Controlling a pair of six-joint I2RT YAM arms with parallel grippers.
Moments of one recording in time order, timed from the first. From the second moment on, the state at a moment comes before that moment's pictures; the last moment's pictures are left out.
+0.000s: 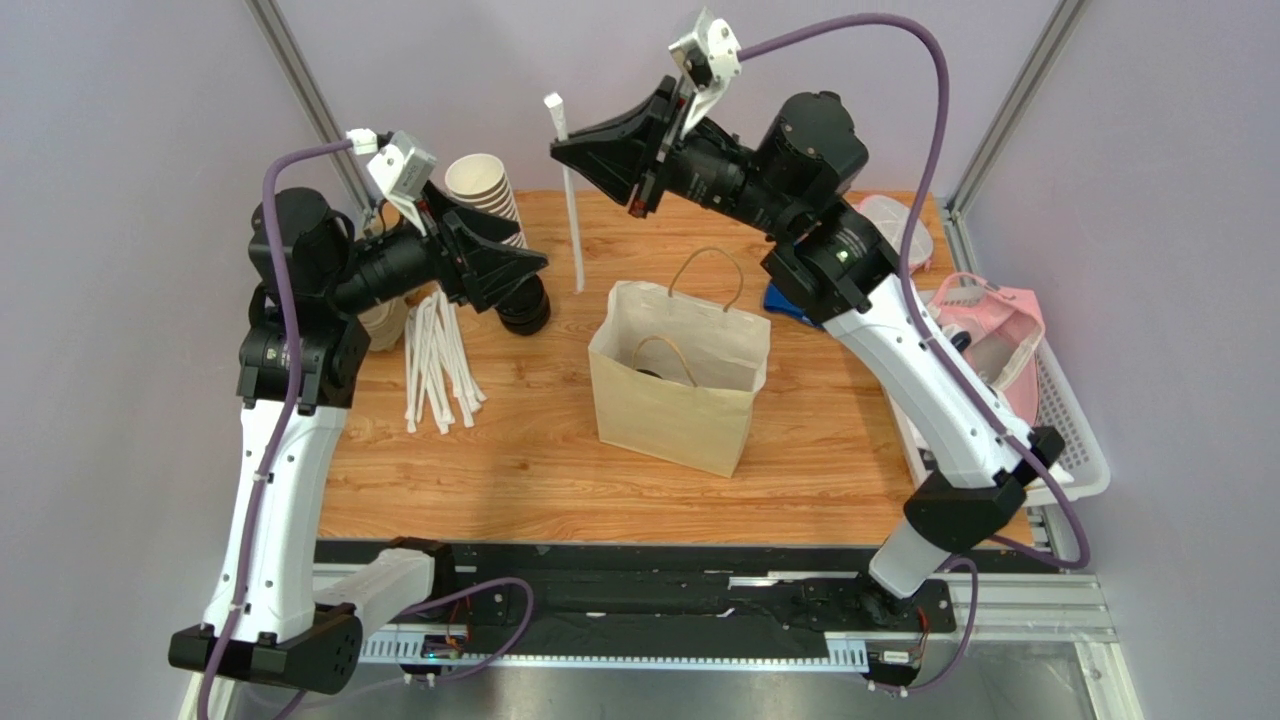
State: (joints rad) left arm -0.14 1.06 1.50 -0.42 0.87 -0.18; right arm 0.78 1.66 2.13 -0.10 -0.47 0.24
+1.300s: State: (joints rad) left arm -0.06 1.20 1.54 -0.71 0.84 0.02; right arm 0.72 1.23 1.38 -0.49 -0.43 -0.22
